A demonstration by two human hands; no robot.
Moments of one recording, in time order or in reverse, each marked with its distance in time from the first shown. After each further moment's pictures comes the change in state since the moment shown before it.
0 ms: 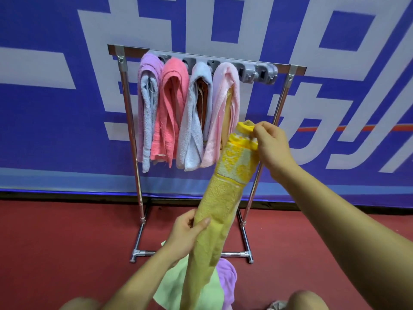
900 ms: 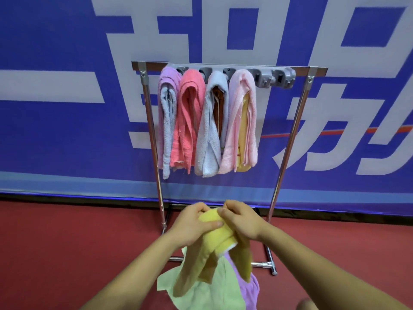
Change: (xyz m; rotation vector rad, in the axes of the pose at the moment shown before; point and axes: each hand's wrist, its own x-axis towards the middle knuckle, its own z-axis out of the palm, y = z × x) left_hand 0.020 0.035 -0.039 0.385 -0.072 0.020; right_hand -0.076 0.110 0.073 -0.334 -0.663 0.041
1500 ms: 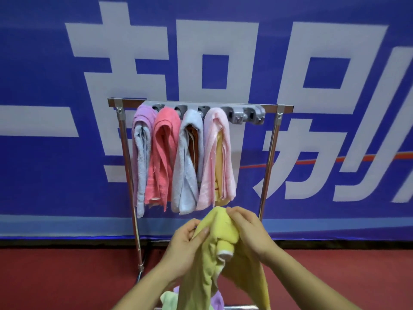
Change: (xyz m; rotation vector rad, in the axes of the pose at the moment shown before) left_hand 0.028 0.058 0.033 -0.373 -0.011 0.150; right_hand -0.007 -0.010 -0.079 0.470 0.295 0.010
